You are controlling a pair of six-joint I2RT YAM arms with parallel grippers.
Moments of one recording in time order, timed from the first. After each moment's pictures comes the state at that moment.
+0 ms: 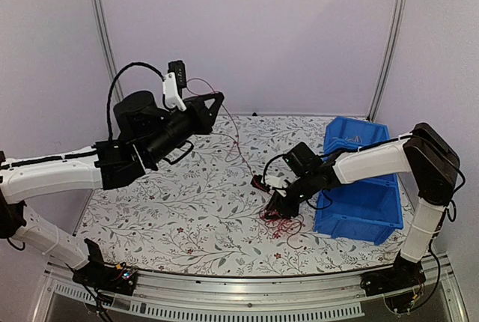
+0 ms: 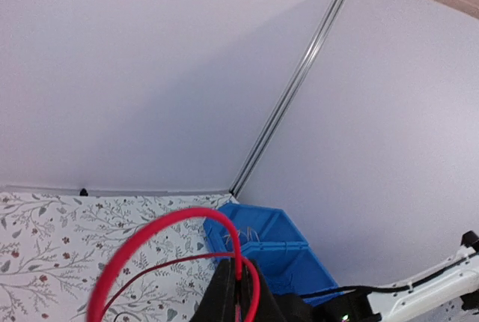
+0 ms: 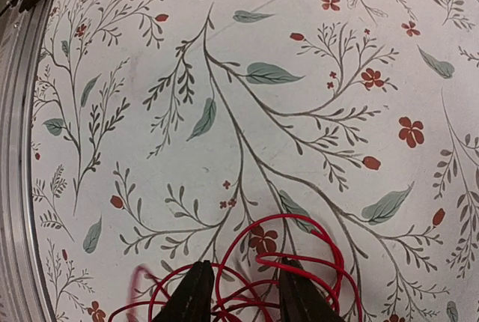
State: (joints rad) left arm -0.98 1.33 0.96 0.43 -0.33 -0.50; right arm 0.79 1.82 1.02 -0.24 -0.49 -0.34
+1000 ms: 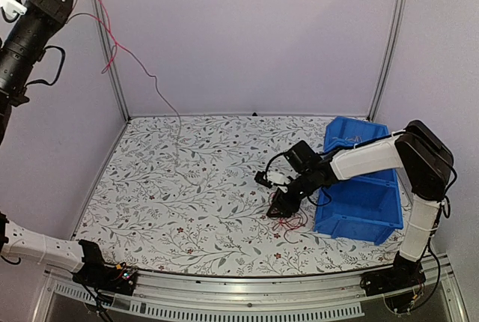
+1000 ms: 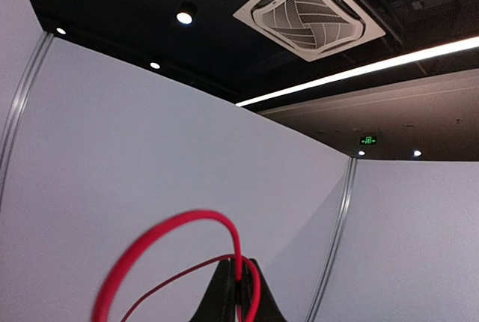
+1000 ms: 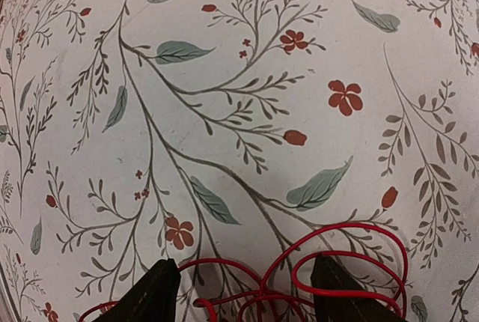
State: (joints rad) left arm -0.99 1.03 1.61 0.09 -0.53 0.05; right arm 0.74 1.89 1.06 -0.25 -0.40 -0.33
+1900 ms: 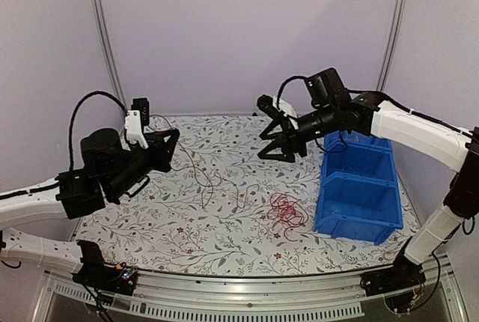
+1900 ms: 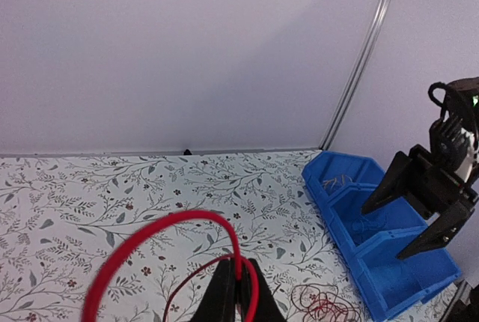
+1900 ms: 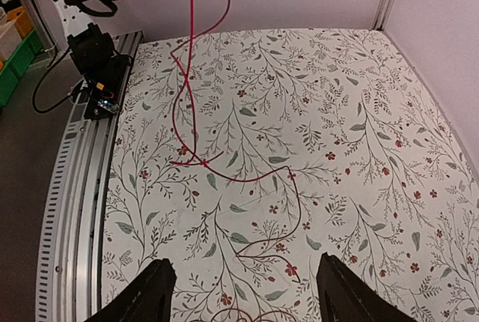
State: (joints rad) left arm -0.98 0.90 0.71 0.14 -0.53 -0.33; right arm 0.72 1.60 1.44 -0.52 -0.61 -0.44
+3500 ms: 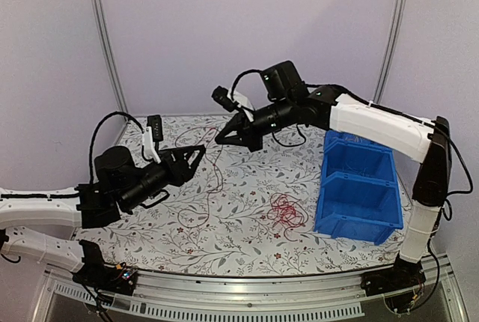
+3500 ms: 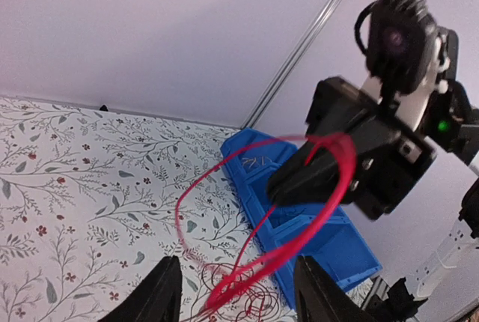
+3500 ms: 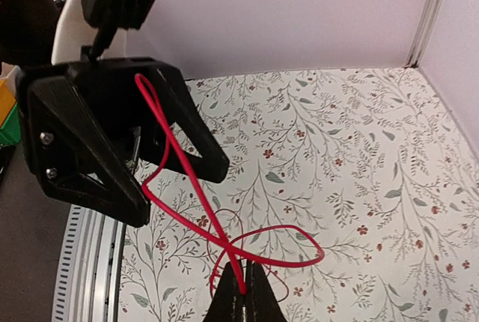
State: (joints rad) left arm -1.01 1.03 0.56 0.46 -0.32 -0.59; right arm 0.88 1.92 1.78 -0.46 -0.63 -0.27
